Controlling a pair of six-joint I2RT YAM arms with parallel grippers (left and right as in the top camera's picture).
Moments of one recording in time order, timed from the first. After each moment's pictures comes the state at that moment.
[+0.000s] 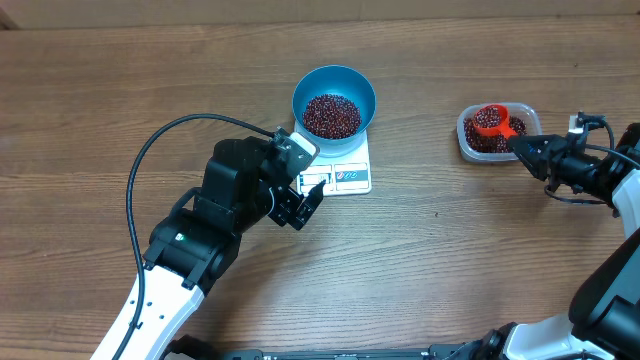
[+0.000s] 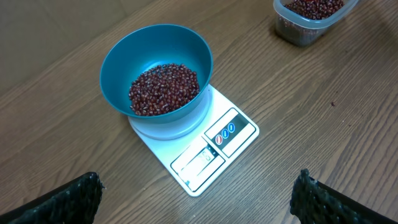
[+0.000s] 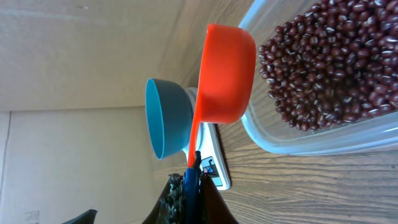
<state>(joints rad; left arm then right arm) -0.46 1.10 0.96 -0.50 0.14 0.21 -0.58 1.72 1.09 -0.61 -1.14 0.23</state>
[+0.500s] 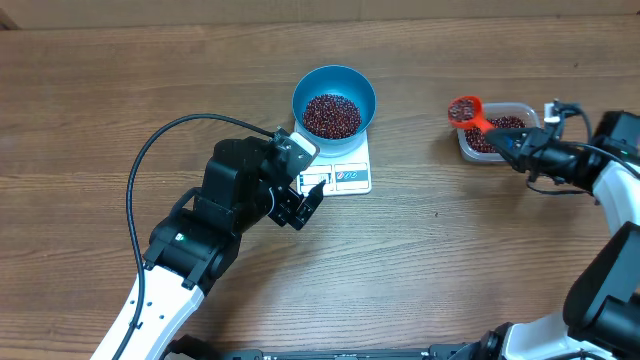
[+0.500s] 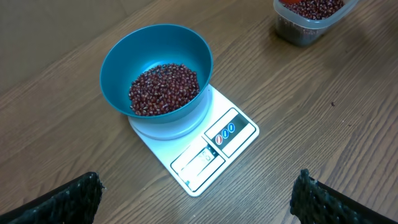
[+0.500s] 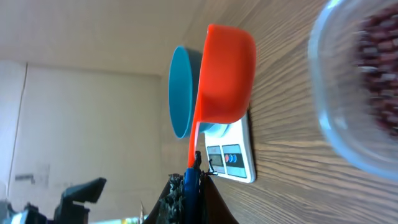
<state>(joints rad) -0.46 1.10 0.96 -0.50 0.14 0.21 -0.44 1.72 1.09 -0.56 -1.22 0.21</state>
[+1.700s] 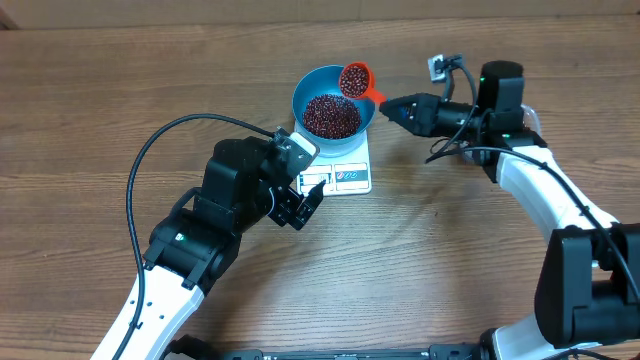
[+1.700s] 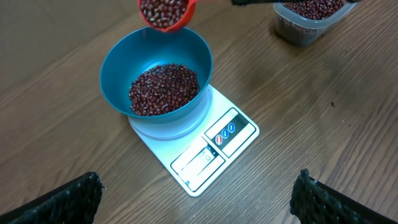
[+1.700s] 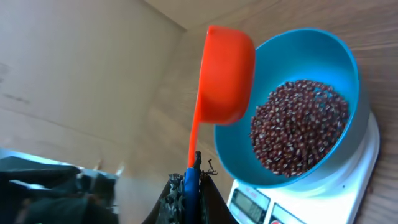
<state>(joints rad) -0.46 1.10 0.96 -0.50 0.14 0.21 0.07 1.72 1.09 0.07 -1.01 0.45</state>
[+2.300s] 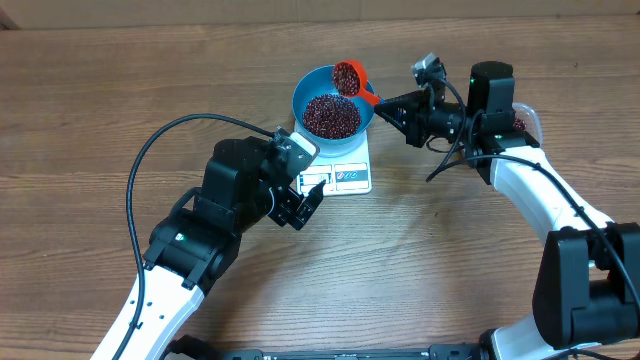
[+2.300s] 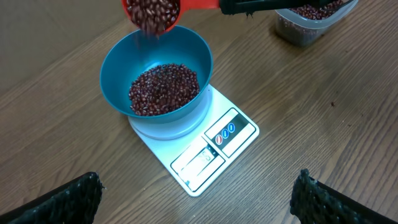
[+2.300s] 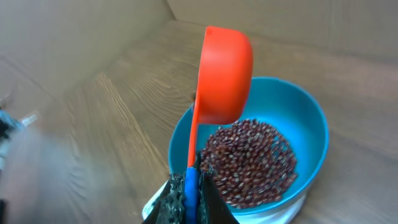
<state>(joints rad) -0.46 1.10 0.96 -0.50 0.14 0.21 0.10 1.72 1.09 0.07 -0.93 -0.10</state>
